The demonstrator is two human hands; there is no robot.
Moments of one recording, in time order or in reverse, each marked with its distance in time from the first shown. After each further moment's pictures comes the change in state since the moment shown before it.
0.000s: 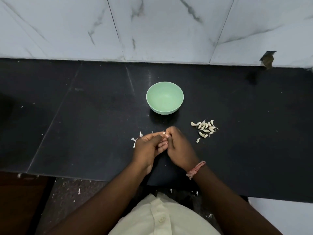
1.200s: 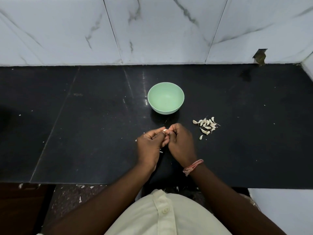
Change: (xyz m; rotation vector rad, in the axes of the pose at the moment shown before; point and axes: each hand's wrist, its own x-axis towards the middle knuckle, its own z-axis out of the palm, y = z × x) left_hand 0.003 0.005 -0.006 0.095 0.071 0.195; right_hand 0.006 -0.026 0.017 0.034 0.245 0.217
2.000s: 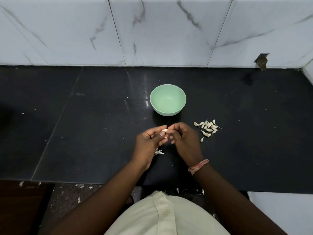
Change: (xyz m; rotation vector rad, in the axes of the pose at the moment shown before) left_hand 0.008 0.015 -0.017 -0.028 -0.214 -0.002; right_hand 0.005 -0.006 -0.013 0.269 -0.025 0.036
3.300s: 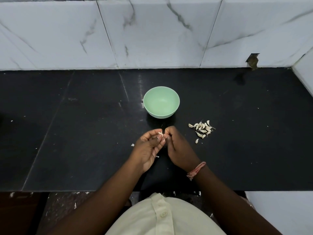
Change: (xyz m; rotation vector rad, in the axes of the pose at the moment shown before) left_hand 0.011 -0.003 0.008 -0.304 -0.011 -0.226; right_hand -0.003 0.014 -0.009 -0.275 -0.192 -0.302
